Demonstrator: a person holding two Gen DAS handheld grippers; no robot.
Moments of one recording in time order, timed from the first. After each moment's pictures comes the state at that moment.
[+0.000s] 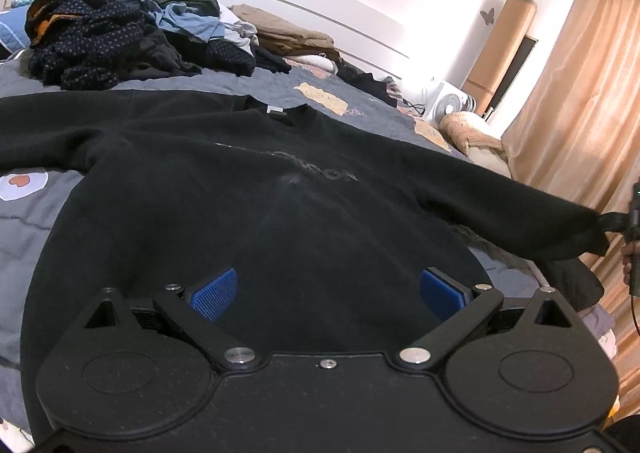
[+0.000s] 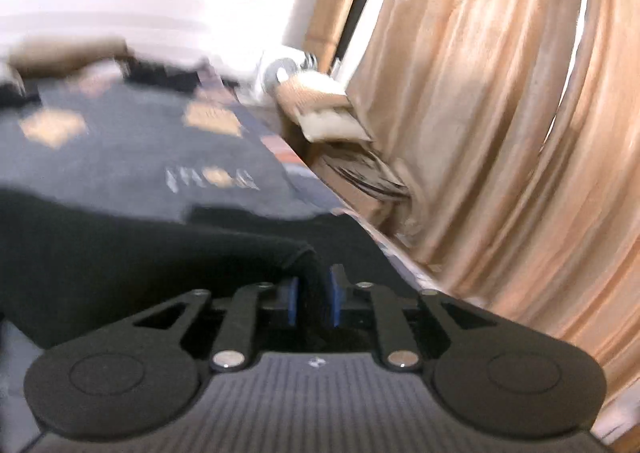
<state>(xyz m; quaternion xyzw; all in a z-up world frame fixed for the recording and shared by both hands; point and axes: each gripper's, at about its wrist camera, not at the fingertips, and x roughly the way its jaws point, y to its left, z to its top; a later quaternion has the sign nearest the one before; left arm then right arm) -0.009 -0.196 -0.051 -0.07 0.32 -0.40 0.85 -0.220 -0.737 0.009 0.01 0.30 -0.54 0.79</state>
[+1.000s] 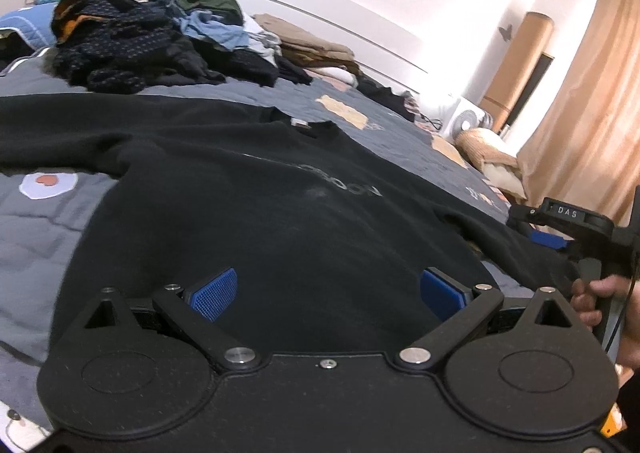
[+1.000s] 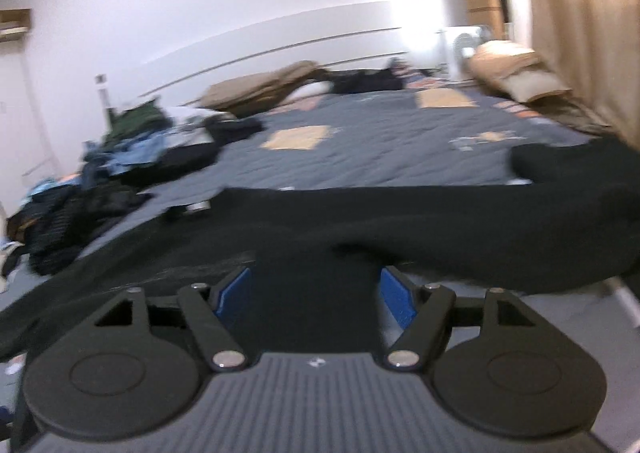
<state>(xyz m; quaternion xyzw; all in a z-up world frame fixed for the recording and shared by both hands) 0.000 -0.173 -0.047 -0.09 0.32 -0.37 0.87 -0.124 -0.527 -0.013 0.18 0.21 -0.26 0.93</state>
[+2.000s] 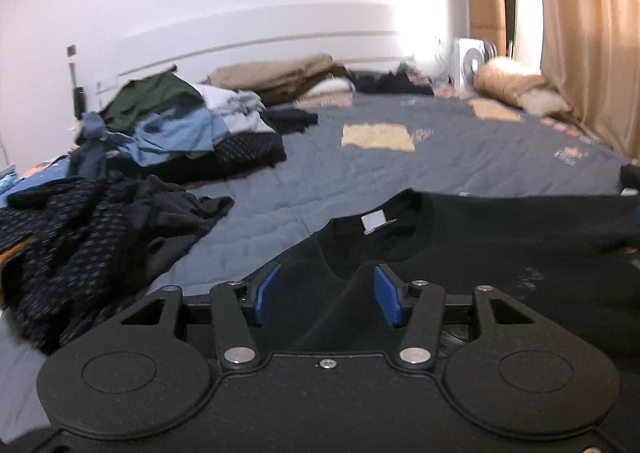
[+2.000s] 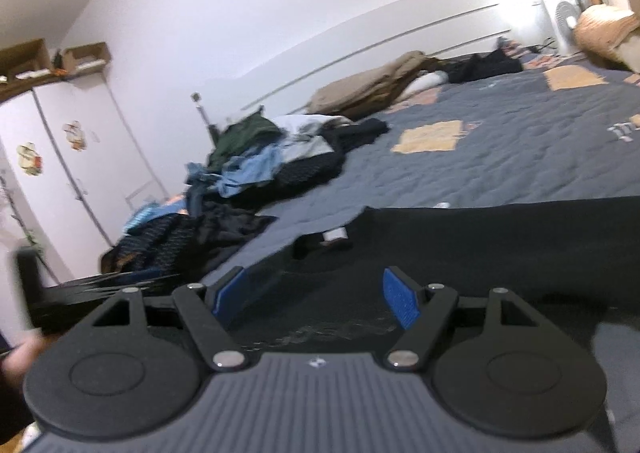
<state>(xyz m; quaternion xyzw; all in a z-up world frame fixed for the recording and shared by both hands) 0.251 -0.306 -0.011 0.16 0.22 -0.40 0.88 -0.014 -0.531 -0.003 0.26 0.16 -0.09 0.95</state>
